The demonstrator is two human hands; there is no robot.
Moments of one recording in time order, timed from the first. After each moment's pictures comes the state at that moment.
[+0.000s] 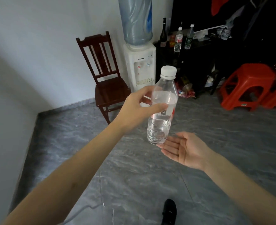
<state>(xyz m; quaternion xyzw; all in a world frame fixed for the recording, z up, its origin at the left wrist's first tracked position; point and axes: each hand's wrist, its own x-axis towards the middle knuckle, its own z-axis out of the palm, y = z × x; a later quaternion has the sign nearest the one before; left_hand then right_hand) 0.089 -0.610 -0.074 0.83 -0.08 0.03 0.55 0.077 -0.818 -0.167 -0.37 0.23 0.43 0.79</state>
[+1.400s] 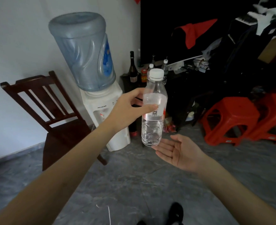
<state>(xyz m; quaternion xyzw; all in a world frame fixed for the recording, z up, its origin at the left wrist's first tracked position) 0.631 -0.693 -0.068 0.79 -0.16 0.02 0.58 0.586 -0.905 -0.157 -0.35 0.26 0.35 0.83</state>
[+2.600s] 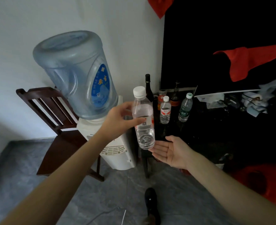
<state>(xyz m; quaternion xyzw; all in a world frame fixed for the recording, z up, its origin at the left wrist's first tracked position) 0.925 -0.752 -0.103 0.86 0.06 0.11 0.50 0.989 -0.967 -0.190 -0.43 0.21 0.52 0.71</state>
